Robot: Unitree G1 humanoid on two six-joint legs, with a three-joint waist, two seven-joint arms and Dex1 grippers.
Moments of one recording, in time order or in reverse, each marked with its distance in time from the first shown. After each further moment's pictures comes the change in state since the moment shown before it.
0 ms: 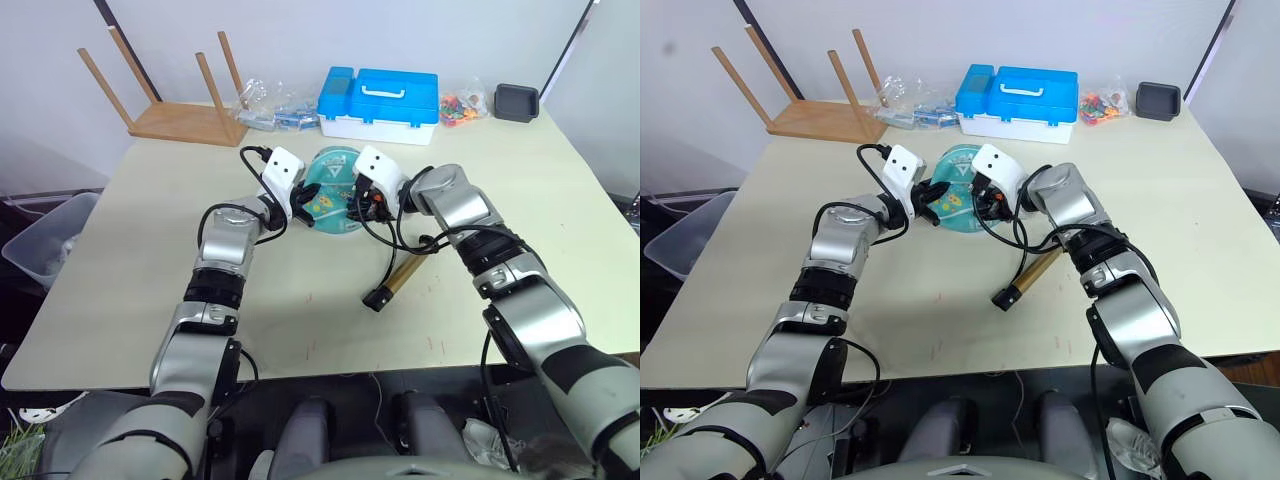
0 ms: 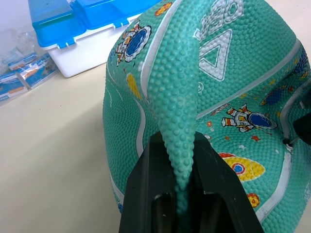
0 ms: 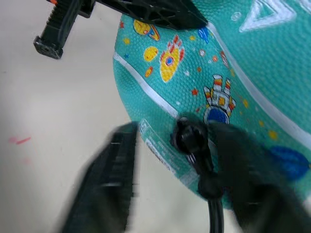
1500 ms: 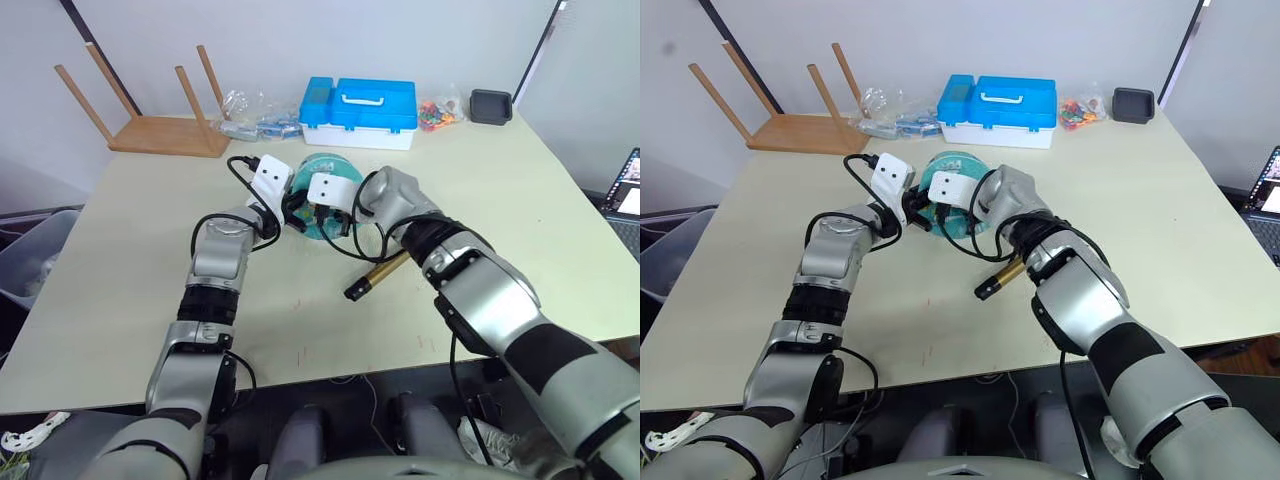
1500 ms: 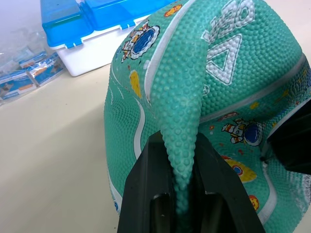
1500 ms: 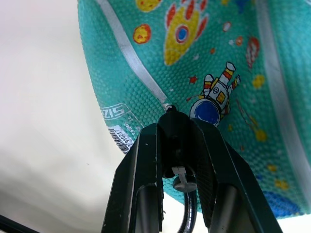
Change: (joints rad) left arm 0.087 -0.004 0.025 -0.144 0.001 0.102 0.072; right arm -0.205 0.215 0.079 0.446 -0.344 -0.161 -0.088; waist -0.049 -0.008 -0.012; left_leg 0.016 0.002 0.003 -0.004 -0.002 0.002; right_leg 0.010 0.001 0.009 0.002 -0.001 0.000
